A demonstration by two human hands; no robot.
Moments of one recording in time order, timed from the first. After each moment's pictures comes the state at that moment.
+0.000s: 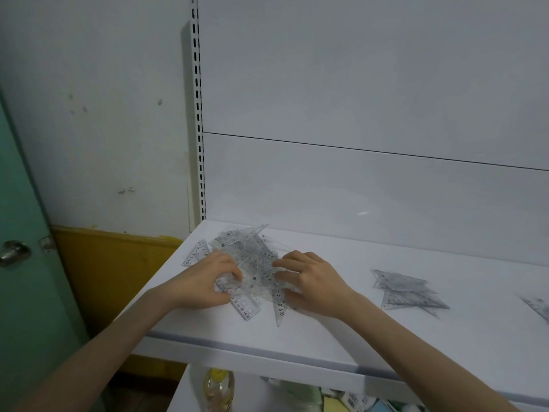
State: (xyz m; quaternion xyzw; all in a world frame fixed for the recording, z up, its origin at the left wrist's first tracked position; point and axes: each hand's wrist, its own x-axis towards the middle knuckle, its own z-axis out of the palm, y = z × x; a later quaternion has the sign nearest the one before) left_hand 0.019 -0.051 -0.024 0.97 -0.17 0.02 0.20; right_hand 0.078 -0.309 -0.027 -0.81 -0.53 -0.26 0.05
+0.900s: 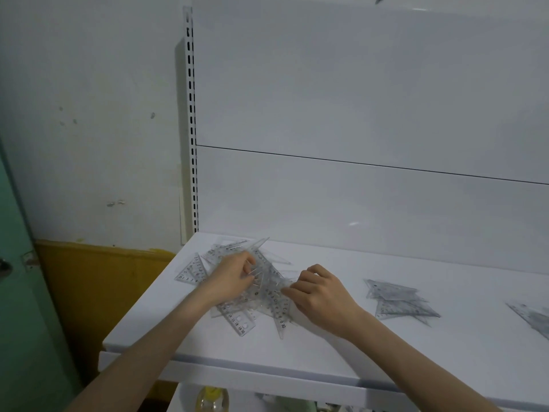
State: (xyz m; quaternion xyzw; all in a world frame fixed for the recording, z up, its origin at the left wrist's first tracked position) left_hand 0.058 -0.102 -0.019 0.94 -0.05 0.08 0.33; right_hand 0.077 -0.329 -0.034 -0.77 -0.51 -0.39 -0.04
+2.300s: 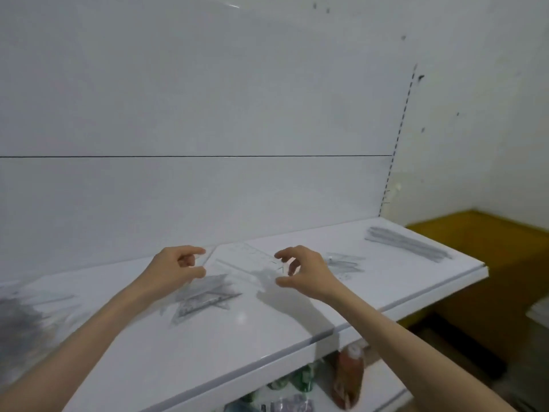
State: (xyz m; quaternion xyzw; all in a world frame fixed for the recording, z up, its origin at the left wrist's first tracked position) left_hand 0.104 -0.349 0.012 0.85 -0.18 0.02 0.49; right_hand 0.039 -0.620 0.000 -0.93 -0.02 -0.13 0.35
